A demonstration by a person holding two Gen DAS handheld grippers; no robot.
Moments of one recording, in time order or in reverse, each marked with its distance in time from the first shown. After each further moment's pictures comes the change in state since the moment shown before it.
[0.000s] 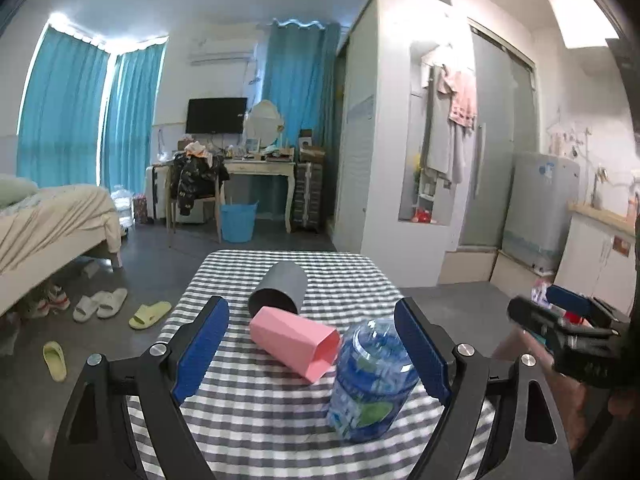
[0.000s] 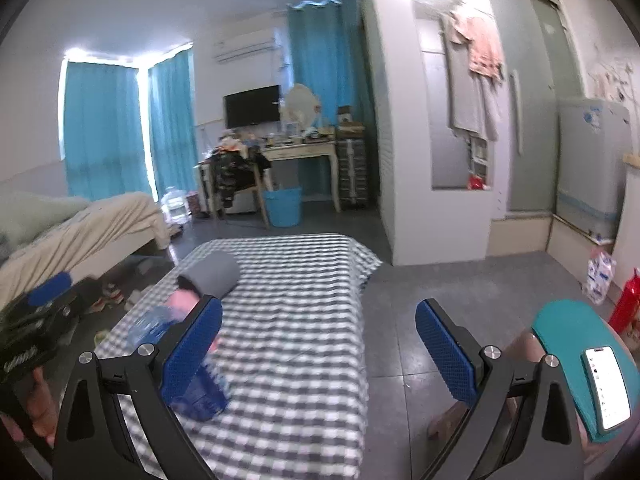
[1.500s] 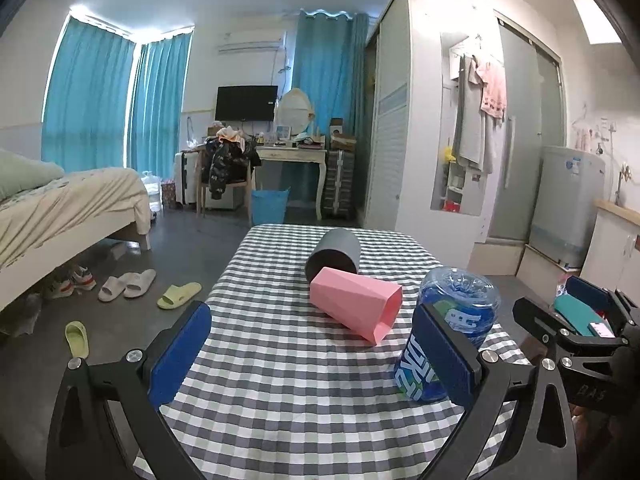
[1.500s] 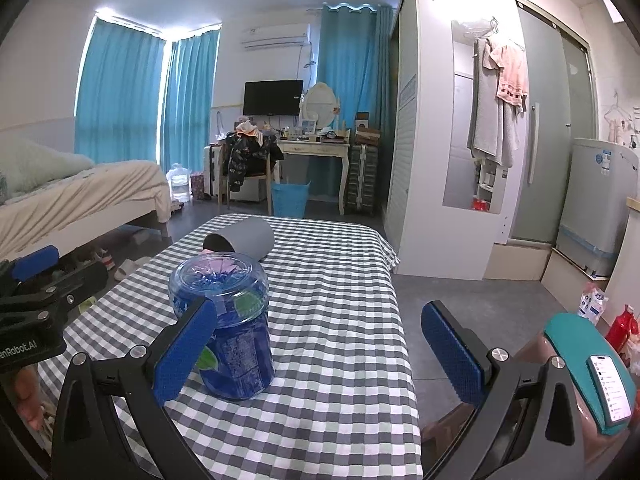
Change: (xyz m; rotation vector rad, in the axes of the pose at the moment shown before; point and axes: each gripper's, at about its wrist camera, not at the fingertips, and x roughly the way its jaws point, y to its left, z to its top) left arm -0.003 0.044 -0.038 -0.049 0.035 0.096; right arm 0.022 0.067 -0.034 -0.094 -0.014 -0.067
